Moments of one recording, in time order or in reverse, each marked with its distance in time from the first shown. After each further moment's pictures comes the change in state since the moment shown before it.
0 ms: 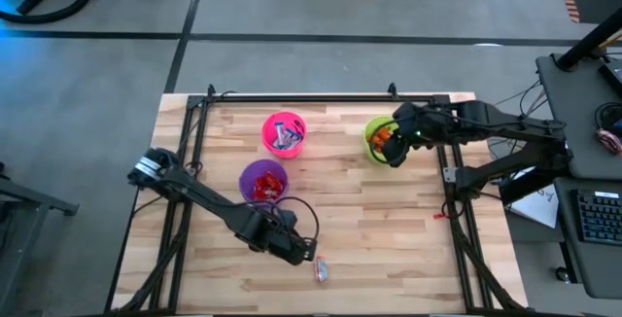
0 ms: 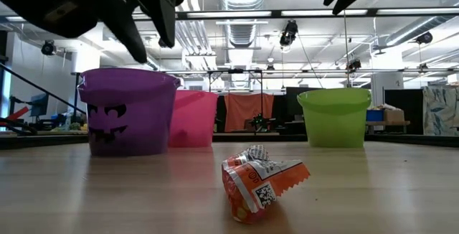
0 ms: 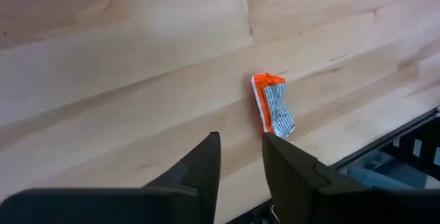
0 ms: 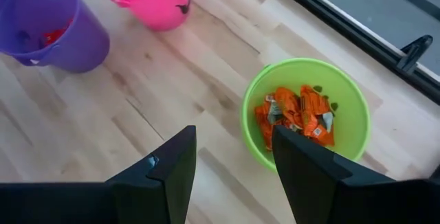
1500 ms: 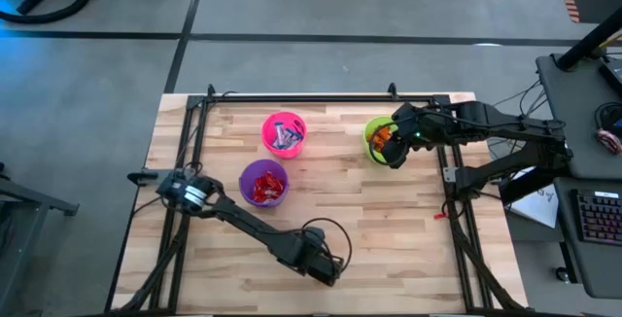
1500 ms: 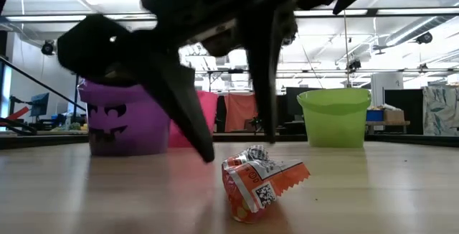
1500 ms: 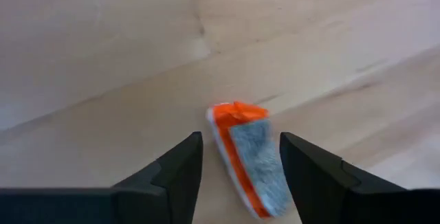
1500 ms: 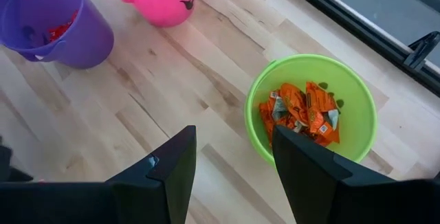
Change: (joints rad) left arm 0.003 0.436 0.425 -0.129 -0.058 0.079; right arm 0.013 0.003 -0.001 -0.001 -0.013 0.006
